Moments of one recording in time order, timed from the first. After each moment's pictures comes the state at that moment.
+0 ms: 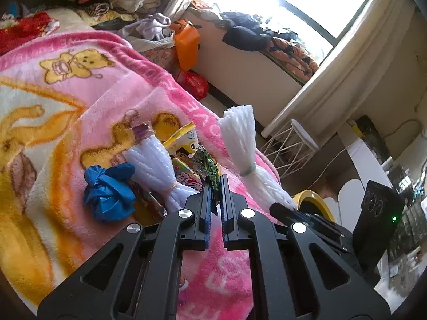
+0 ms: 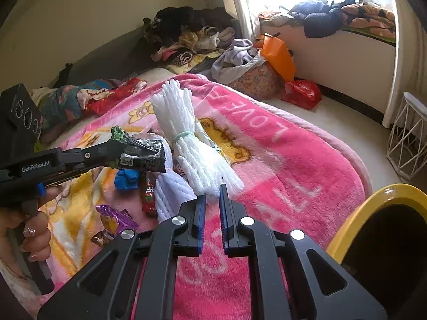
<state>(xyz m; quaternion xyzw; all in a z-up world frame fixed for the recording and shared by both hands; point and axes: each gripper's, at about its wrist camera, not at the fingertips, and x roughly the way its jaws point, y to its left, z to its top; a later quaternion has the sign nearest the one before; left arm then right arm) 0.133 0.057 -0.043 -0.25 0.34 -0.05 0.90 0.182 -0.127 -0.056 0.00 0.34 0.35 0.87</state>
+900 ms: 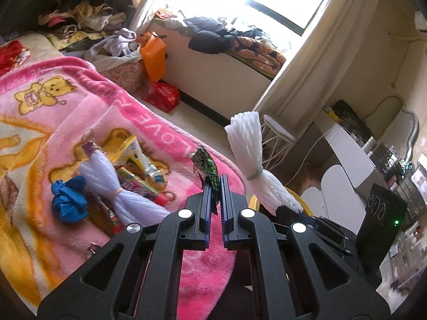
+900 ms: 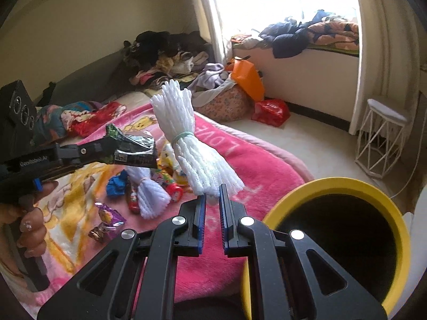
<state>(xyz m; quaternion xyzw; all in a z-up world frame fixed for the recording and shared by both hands) 0.126 -0.004 -0.006 -0.20 0.32 -0.12 0.92 0.138 -0.199 -0.027 0.01 0.29 0.28 0.92</state>
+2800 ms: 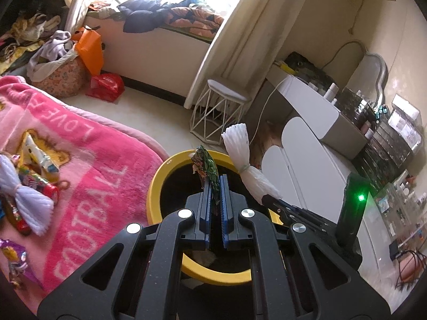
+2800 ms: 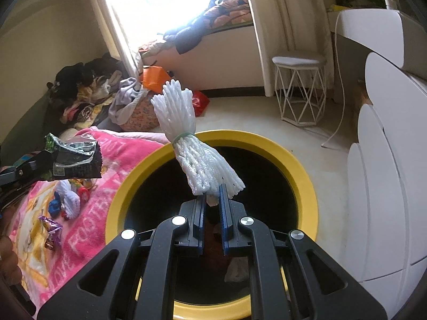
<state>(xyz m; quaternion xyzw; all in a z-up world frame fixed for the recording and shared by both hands) 0.137 -0.160 -0.016 -0.12 0.35 -0.24 0.90 0.123 -0.367 -0.081 0.13 0.33 0.09 0.93</state>
